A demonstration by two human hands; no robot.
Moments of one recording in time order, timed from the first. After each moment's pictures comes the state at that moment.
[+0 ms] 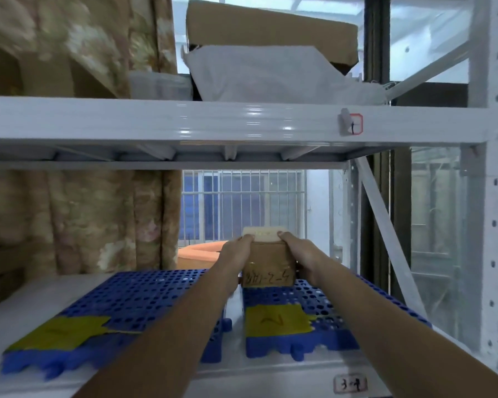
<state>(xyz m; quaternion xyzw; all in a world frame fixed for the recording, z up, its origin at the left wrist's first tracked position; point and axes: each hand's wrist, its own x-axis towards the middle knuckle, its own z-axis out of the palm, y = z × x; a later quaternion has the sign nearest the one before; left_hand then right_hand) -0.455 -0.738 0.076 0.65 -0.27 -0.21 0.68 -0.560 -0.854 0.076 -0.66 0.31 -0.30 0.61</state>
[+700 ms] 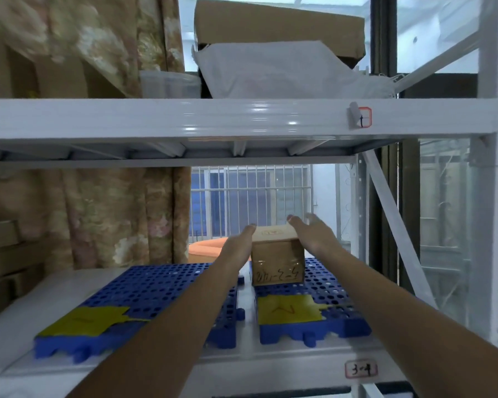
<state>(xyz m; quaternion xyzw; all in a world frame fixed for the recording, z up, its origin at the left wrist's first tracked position) -0.444 -0.718 0.078 0.71 -0.31 -0.18 0.61 -0.573 -0.837 0.092 -0.80 0.31 -0.37 0.36</state>
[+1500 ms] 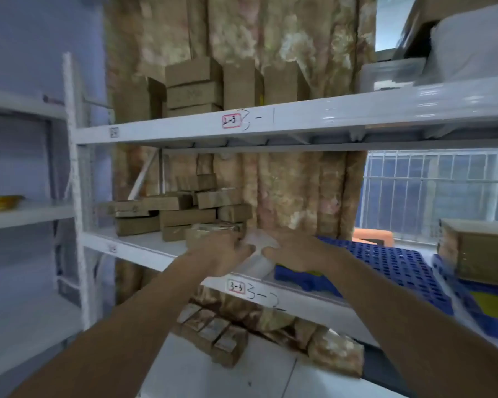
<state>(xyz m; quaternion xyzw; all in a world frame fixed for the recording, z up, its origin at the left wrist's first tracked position) -0.329 -0.317 0.046 0.95 -0.28 0.10 0.13 -0.409 -0.511 0.069 -0.98 -0.10 -0.10 0.13</state>
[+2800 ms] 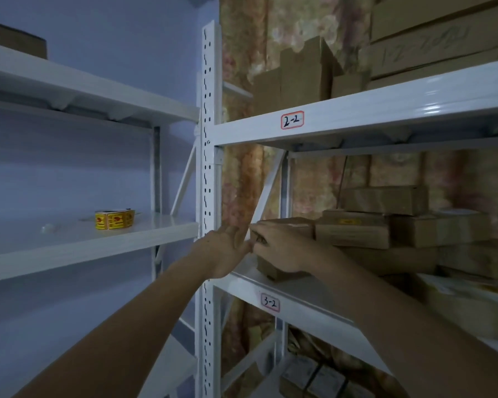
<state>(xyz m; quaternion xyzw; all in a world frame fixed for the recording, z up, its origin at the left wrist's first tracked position) -0.006 0.067 0.055 0.96 -0.15 0.16 0.18 -0.014 -0.116 0.074 -0.94 -0.25 -0.17 0.13</state>
